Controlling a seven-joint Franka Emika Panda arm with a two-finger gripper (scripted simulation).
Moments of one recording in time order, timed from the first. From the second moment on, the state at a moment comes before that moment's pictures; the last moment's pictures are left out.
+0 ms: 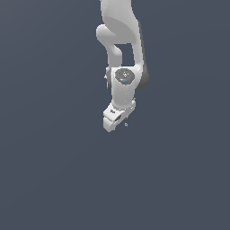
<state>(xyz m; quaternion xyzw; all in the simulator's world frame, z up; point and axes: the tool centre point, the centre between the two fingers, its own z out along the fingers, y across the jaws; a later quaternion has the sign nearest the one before) -0.051 0.026 0.096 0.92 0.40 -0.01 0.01</state>
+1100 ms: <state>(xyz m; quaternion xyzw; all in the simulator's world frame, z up) -0.091 0.066 0.060 0.78 0.63 0.00 0.00</state>
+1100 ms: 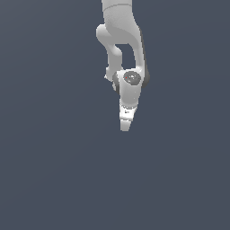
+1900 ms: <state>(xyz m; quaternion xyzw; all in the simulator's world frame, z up) -0.094 0.067 0.029 0.77 0.64 0.00 0.00</state>
